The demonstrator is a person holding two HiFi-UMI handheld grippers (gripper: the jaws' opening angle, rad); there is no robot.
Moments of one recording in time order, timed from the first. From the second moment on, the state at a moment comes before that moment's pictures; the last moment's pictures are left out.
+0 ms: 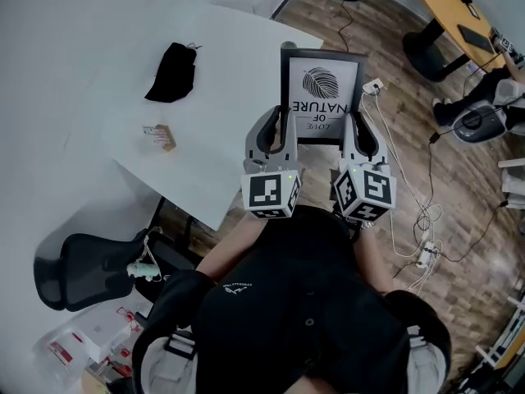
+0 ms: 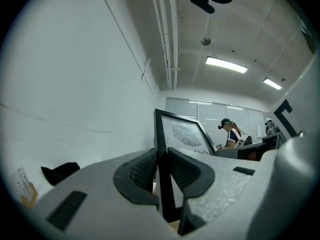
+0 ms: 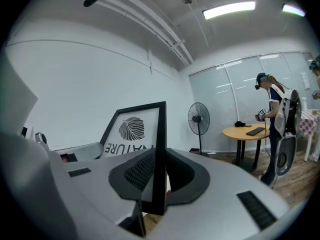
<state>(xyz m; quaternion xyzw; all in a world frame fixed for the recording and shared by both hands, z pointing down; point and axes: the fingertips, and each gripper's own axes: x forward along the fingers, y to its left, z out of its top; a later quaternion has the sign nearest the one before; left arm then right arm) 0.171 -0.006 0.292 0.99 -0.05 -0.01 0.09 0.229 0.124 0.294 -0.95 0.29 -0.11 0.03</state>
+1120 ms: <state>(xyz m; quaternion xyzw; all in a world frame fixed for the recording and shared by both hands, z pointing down) 0.157 -0.200 0.325 0.94 -0.31 0.00 0.11 0.275 -0.121 0.323 -0.83 0.54 -0.14 -0.03</state>
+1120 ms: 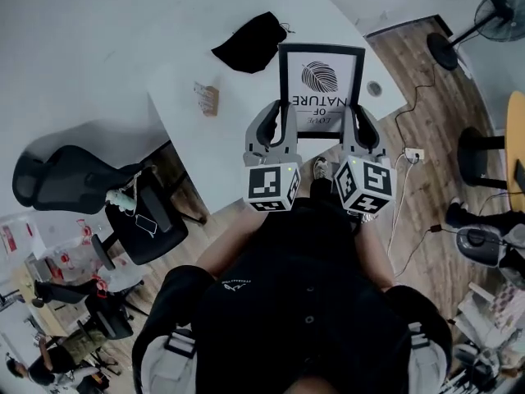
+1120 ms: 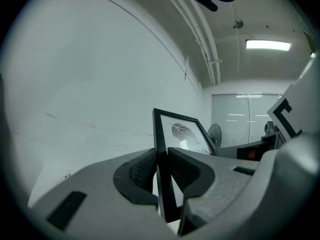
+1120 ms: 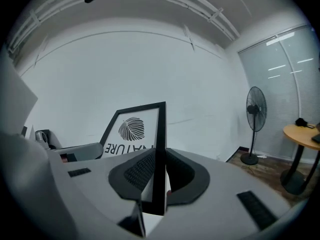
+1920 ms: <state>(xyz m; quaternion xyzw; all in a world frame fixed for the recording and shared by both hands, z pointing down) 0.177 -0.247 0.365 0.84 -0.52 0.03 0.14 0.317 -0.227 0.369 -0.68 0.71 -0.19 -0.08</state>
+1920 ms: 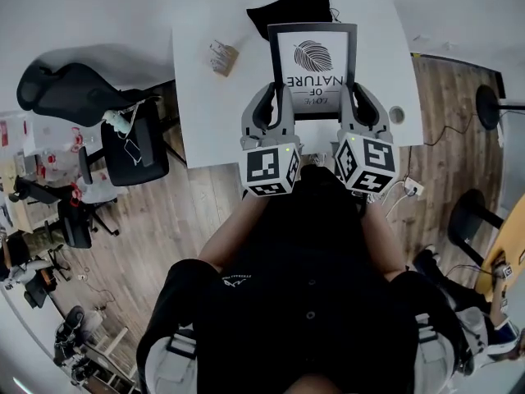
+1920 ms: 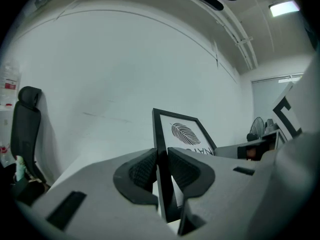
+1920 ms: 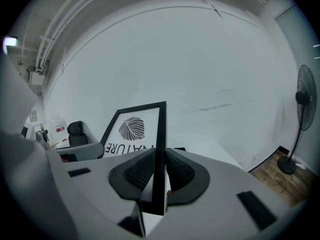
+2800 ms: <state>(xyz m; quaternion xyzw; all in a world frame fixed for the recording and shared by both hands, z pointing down) 0.183 -0.225 0.437 0.77 -0.61 0.07 0.19 0.323 -0.233 0.445 -0.58 0.76 -0.25 -0.14</state>
